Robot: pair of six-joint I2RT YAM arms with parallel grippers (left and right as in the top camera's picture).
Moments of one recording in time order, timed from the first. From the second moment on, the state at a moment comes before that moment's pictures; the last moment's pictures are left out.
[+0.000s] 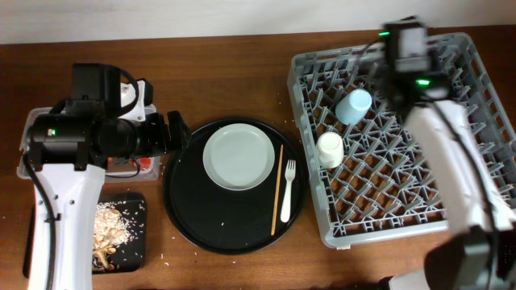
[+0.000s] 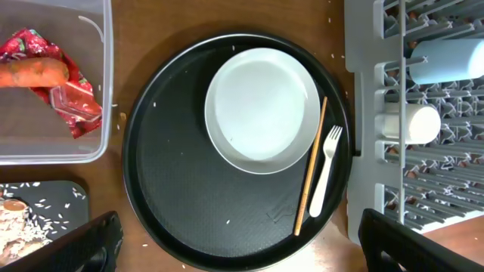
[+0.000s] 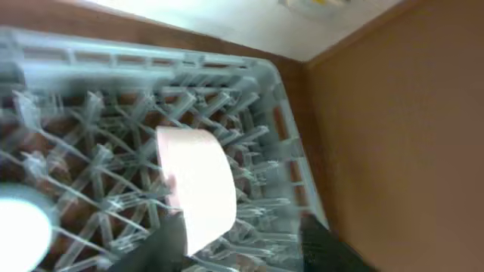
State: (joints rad) left arm -0.04 1.43 1.64 -1.34 0.27 -0.22; right arm 0.02 1.64 1.57 -0.68 0.57 -0.22
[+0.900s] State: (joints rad) left arm -0.04 1.43 1.64 -1.34 0.27 -0.22; right arm -0.49 1.90 1.56 -0.73 -0.70 -0.03
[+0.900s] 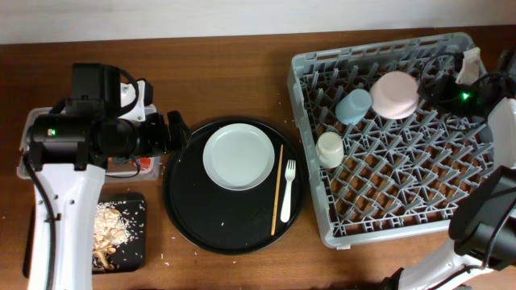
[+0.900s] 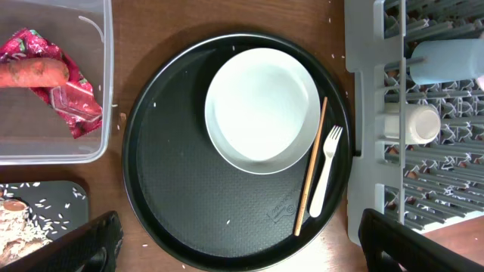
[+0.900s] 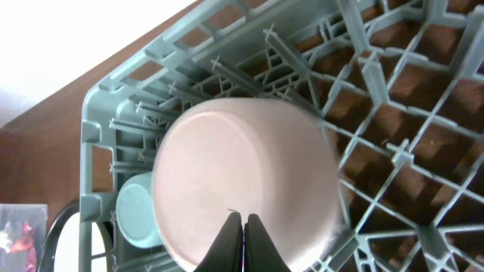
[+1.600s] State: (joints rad) left arm -0.04 1.43 1.64 -1.34 0.27 -0.22; right arm -0.18 1.54 1.64 -0.91 -0.17 -0.04
